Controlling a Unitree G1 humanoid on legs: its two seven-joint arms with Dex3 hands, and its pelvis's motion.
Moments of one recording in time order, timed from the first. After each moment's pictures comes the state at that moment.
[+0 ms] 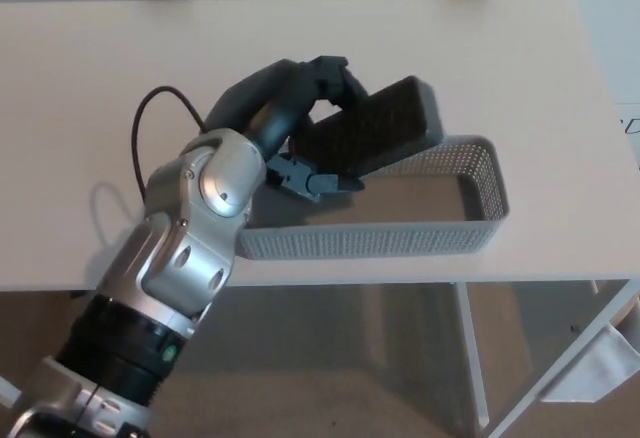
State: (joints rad) left_arm -0.60 0.24 -0.36 0.22 0.49 0.40 -0.21; right_arm 0.46 -0.49 0.15 0.38 -0.20 -0.20 0.23
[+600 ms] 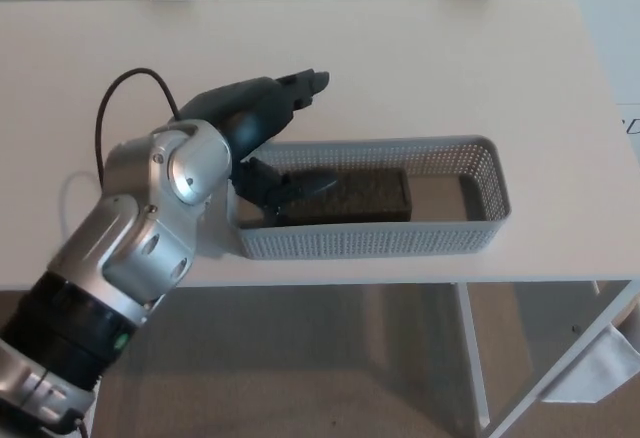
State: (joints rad) left_arm -0.64 0.41 -0.48 0.12 0.51 0.47 -0.42; right_arm 0.44 -0.50 0.17 0.38 -0.21 -0.17 0.23
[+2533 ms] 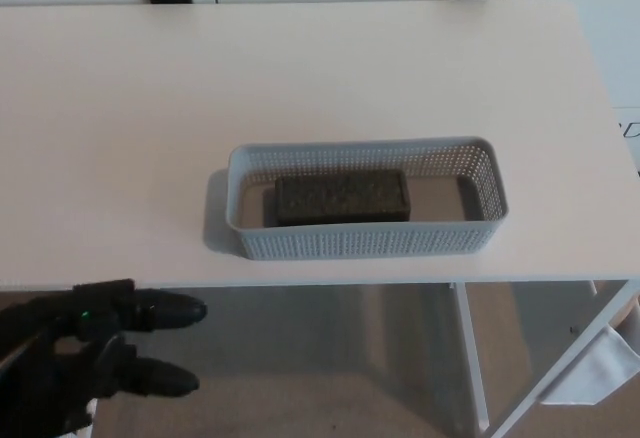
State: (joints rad) left_arm 0.39 0.37 0.38 -0.55 -0.29 0.47 -0.82; right_arm 0.42 -0.50 0.19 0.39 -0.23 -0.16 0.24
